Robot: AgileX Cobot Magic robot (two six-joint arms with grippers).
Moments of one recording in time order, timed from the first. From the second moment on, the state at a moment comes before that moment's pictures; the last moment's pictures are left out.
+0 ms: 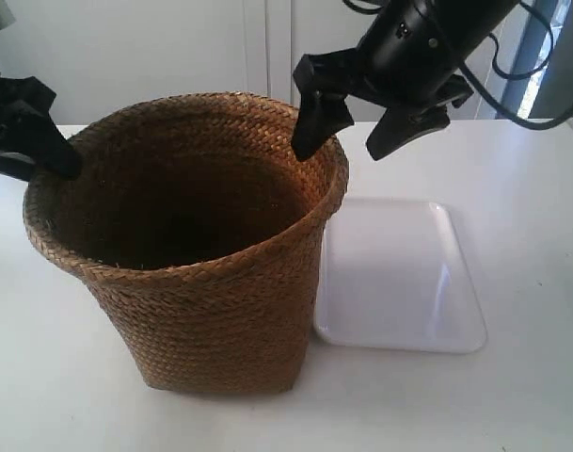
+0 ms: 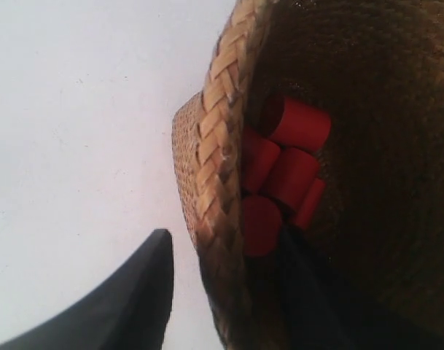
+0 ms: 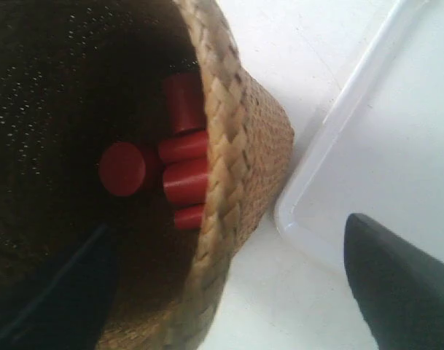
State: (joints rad) left arm 0.06 1.45 -1.29 -0.57 1.17 0.39; right arm 0.25 1.69 -1.63 0.37 1.22 -0.11
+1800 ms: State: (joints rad) left arm 0.00 1.56 -1.29 -0.59 1.14 0.38; right arm 0.27 1.81 -1.63 0.40 1.19 -0.06
